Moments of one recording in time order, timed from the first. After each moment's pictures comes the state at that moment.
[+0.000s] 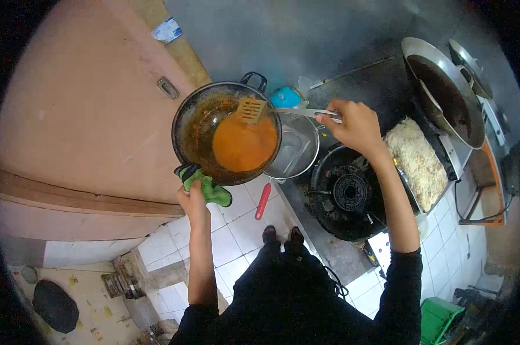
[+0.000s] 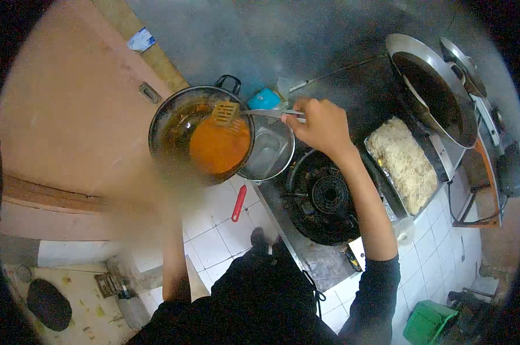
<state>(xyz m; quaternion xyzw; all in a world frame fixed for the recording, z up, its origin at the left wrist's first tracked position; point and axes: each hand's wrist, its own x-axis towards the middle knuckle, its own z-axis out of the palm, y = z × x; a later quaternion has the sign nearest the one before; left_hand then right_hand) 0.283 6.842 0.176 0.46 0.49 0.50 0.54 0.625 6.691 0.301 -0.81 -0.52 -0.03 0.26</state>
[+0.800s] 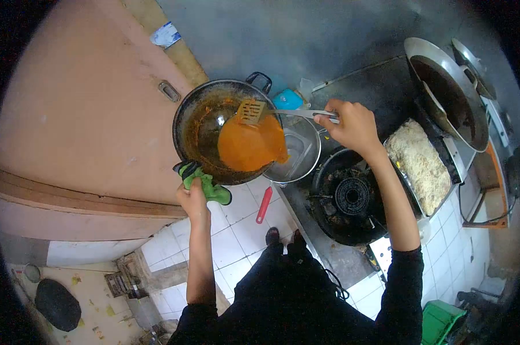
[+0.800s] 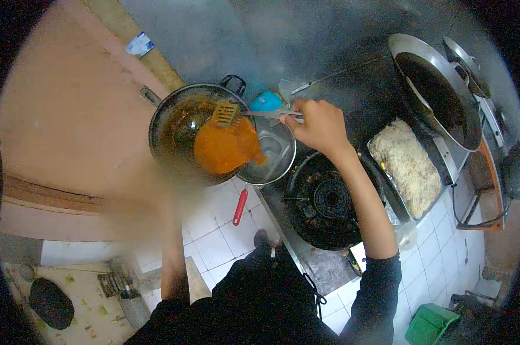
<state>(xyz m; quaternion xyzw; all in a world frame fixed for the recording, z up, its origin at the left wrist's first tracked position) 0.293 6.850 0.184 0.49 0.48 0.52 0.51 0.637 6.702 0.285 -0.80 -0.53 -0.06 0.26</state>
